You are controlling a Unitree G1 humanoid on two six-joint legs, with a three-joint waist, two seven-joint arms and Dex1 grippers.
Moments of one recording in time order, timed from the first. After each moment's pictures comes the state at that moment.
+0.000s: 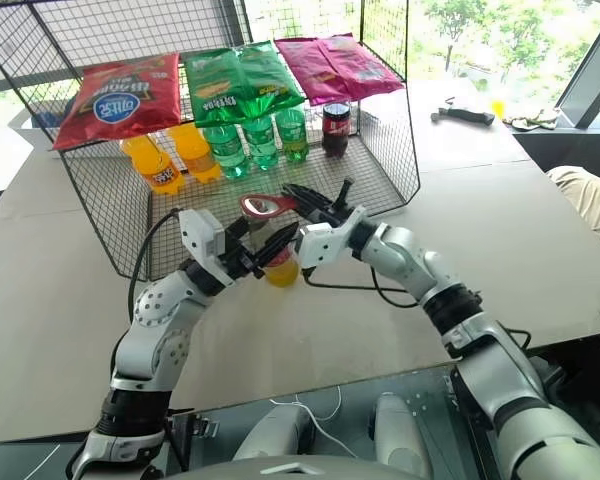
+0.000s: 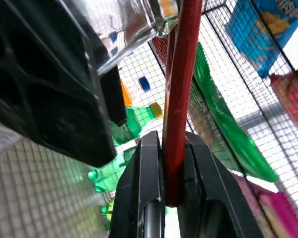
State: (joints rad) left arm -0.18 0.30 0.00 -0.20 -0.36 0.06 -0.68; right arm -0.78 -0.33 0.45 0.49 -0.63 -0.73 0.07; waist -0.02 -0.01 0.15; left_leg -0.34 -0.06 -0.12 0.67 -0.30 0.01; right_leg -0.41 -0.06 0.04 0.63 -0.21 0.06
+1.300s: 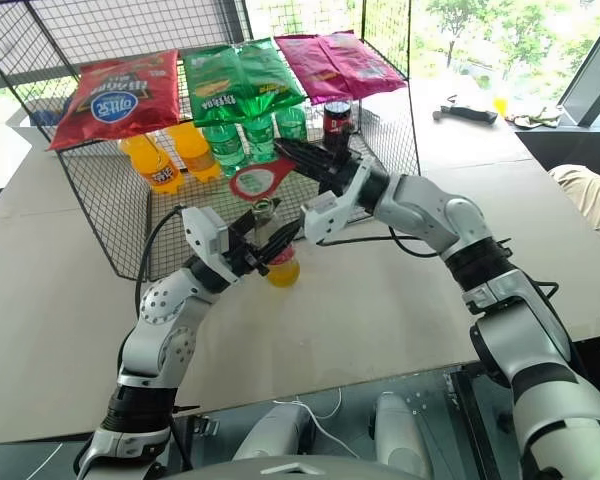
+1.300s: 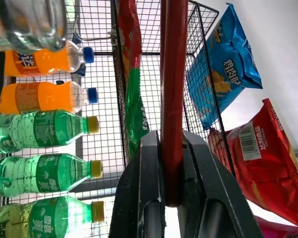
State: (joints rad) left arm -0.19 0.29 -0.01 -0.19 -0.37 0.04 -0.67; right arm -0.96 -0.42 0.40 0.43 -0.71 -0.78 0.01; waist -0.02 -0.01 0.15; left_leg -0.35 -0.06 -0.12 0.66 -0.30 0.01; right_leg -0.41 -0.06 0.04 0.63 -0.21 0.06
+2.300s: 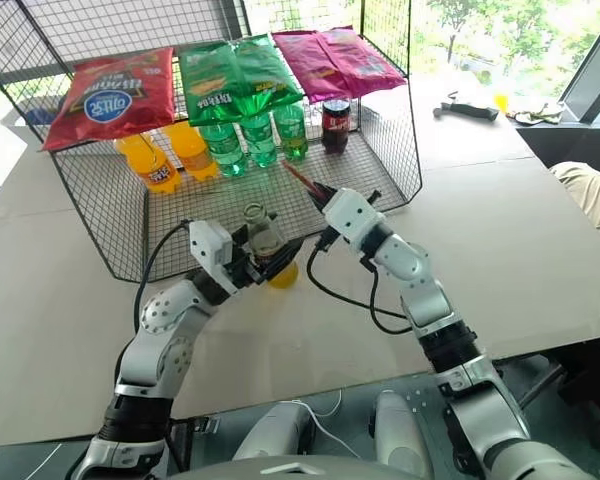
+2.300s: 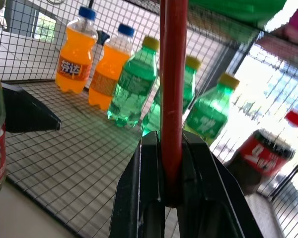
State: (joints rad) left arm -0.13 0.32 -0.01 -0.18 -0.36 0.06 -0.68; right arm -0.47 -0.18 0.26 0.11 0.00 -0.10 0.43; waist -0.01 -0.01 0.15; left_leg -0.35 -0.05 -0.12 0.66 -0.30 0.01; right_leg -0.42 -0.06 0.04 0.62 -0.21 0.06
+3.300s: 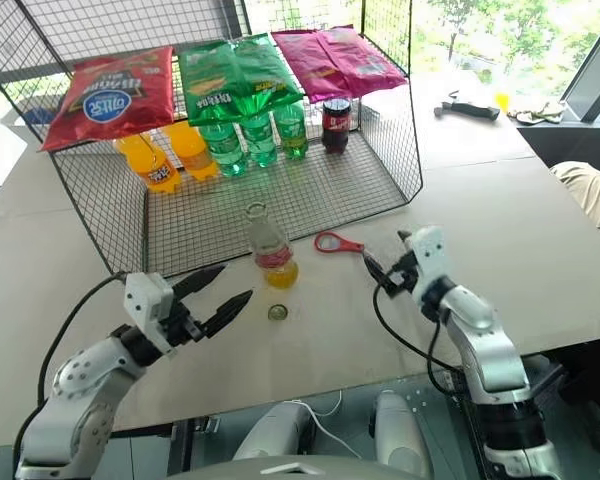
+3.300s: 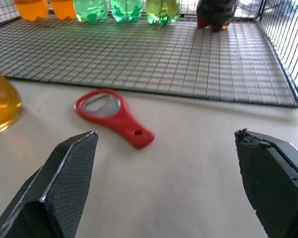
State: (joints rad) left arm 0.27 0.50 0.19 -0.38 -0.45 0.13 -0.71; right arm -0.07 -0.33 0.04 -0.23 0.26 0.29 0.55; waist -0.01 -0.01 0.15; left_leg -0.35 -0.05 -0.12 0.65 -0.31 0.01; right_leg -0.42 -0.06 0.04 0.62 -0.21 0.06
